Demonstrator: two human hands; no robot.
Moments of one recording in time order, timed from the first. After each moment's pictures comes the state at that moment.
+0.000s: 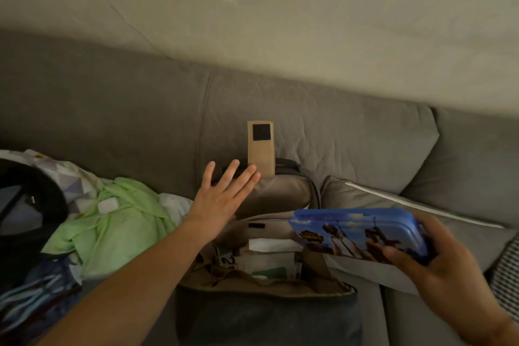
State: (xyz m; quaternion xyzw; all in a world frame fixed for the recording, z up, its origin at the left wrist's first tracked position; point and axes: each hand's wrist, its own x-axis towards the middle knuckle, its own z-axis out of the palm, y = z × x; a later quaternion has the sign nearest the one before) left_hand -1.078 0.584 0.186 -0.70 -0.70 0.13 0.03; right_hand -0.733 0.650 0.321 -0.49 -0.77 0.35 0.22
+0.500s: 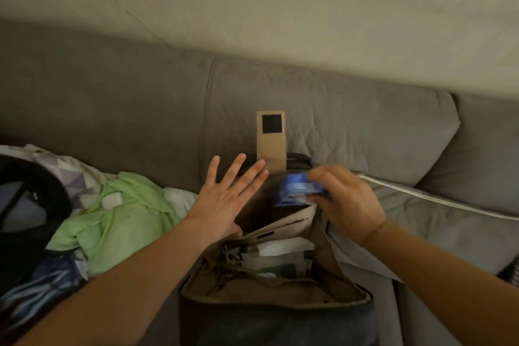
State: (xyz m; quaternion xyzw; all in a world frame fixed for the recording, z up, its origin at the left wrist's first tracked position) left_hand -1.081 0.582 0.192 -0.72 -0.68 0.15 -0.02; right_hand -0.850 0.701 0.246 -0.25 -0.94 0.13 0.20
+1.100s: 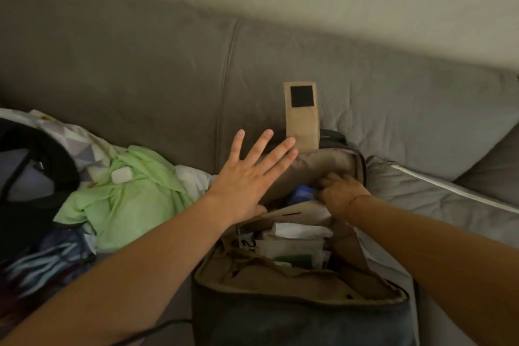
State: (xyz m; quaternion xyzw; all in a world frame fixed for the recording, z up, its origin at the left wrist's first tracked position) left_hand -1.087 0.593 0.174 -0.74 -0.66 0.09 0.00; right_hand -0.893 0.728 0.132 -0.22 -0.89 -0.02 -0.40
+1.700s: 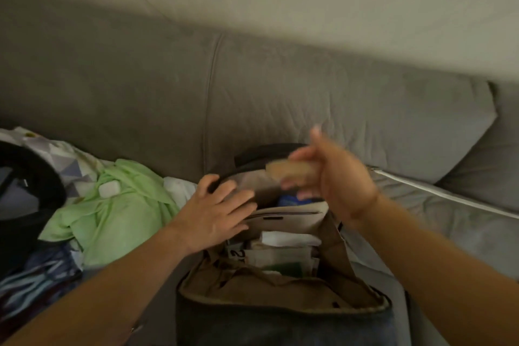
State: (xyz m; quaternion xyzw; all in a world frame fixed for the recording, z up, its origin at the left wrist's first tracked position) left_hand -1.102 0.552 0.148 -0.80 -0.59 -0.02 0.11; right_hand -0.915 0.704 0.258 -0.45 -0.49 0.74 0.12
